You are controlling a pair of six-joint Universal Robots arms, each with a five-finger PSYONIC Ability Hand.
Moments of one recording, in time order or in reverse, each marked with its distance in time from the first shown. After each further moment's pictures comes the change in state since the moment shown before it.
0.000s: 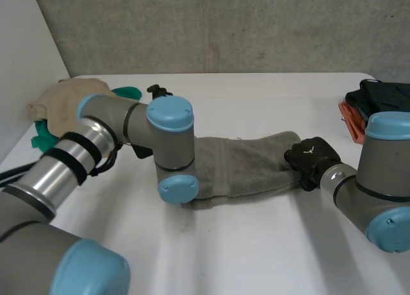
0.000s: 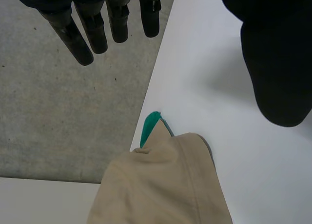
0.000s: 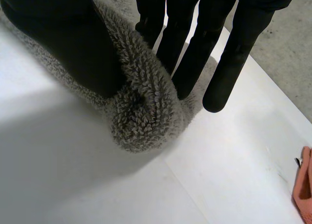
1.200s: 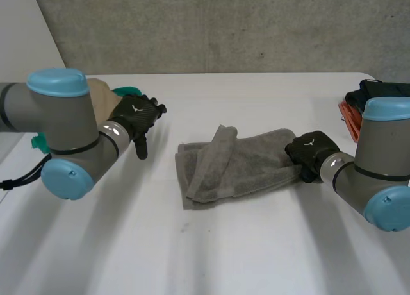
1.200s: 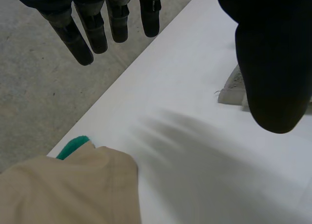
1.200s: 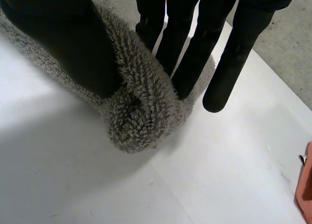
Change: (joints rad) left arm 0.305 0.550 -0.796 0.050 0.669 -0.461; right arm -0.011 0.078 -0.156 0.112 -0.004 0.015; left_hand 0.000 0.000 0.000 0.000 0.000; right_hand 0.000 0.000 0.000 0.000 -0.020
